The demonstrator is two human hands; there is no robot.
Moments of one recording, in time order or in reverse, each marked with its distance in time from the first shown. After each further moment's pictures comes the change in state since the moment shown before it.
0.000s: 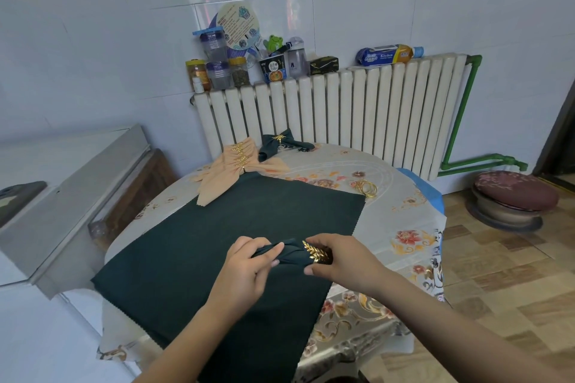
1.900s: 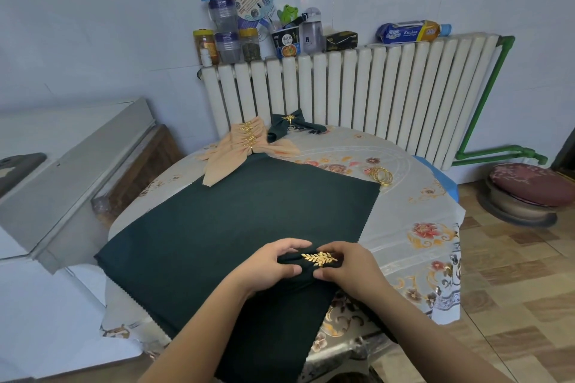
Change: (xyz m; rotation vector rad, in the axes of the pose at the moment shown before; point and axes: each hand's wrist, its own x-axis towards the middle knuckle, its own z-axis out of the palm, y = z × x) left_hand 0.020 0.002 0.018 -0.688 -0.677 -0.745; right_hand 0.010 0.025 0.048 0.219 0.089 0.254
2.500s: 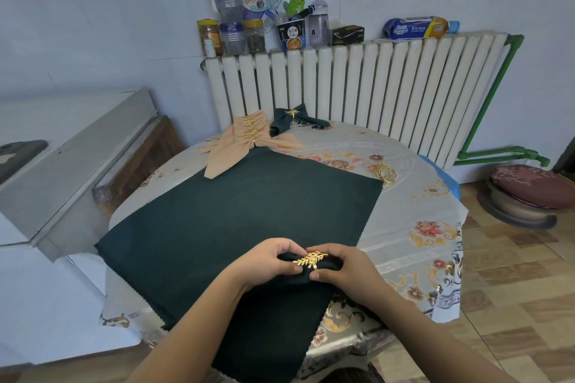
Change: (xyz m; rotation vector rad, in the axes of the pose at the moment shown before) left_hand -0.001 -0.006 -0.003 -0.036 -0.033 -0.029; right_hand -0.003 0.010 0.009 0.129 -0.121 -0.152
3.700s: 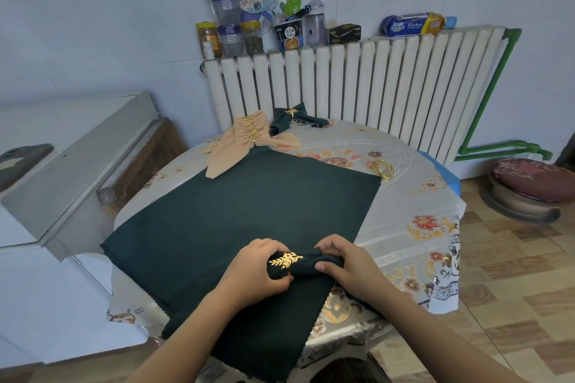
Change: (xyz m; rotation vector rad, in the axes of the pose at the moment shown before) left_hand -0.032 -0.013 0.007 0.621 0.348 0.193; right_hand 0.000 0.018 0.001 -0.008 0.048 -0.088
